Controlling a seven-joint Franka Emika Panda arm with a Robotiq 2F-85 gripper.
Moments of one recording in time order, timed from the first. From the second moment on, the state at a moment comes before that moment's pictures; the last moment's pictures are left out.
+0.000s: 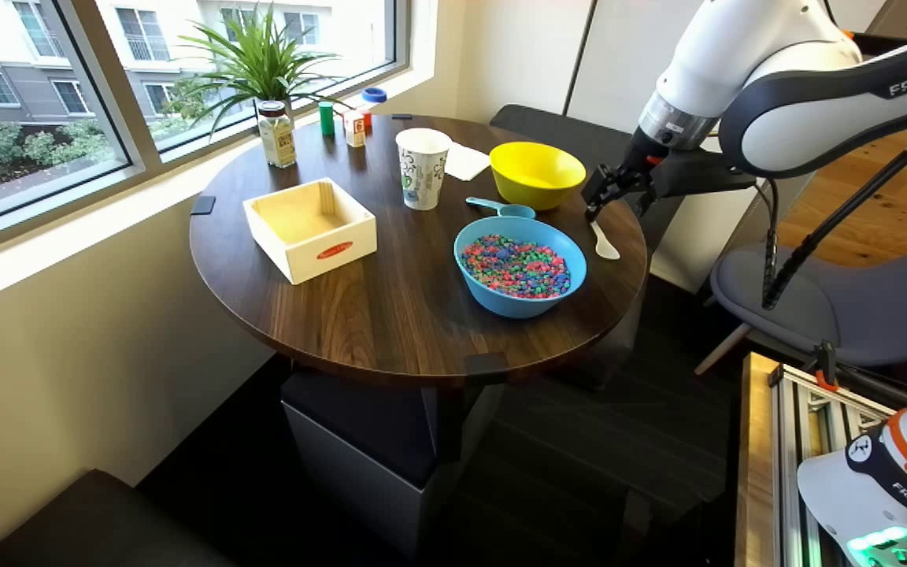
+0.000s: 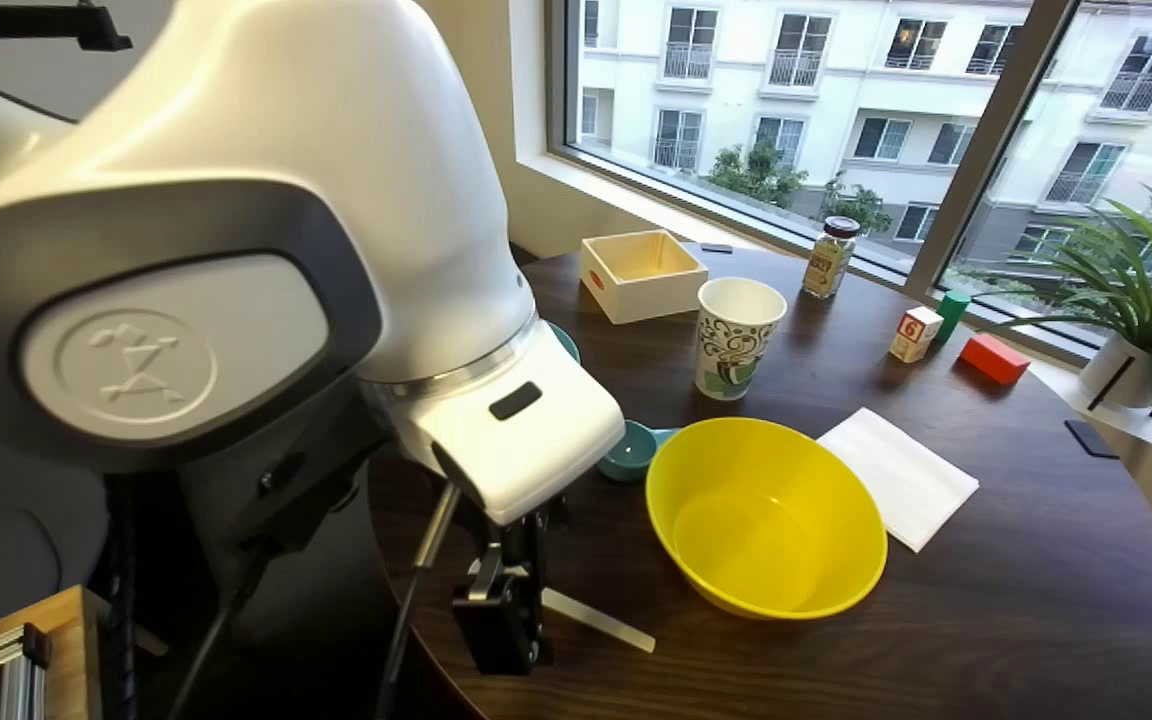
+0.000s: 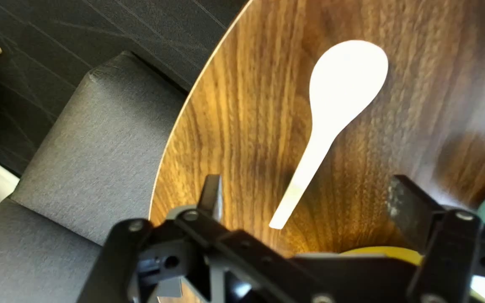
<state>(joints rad) -0.26 -0.26 0.04 -2.52 -0.26 2.46 0.70</state>
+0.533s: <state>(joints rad) -0.26 -0.17 0.03 -2.49 -0.27 2.48 0.73</state>
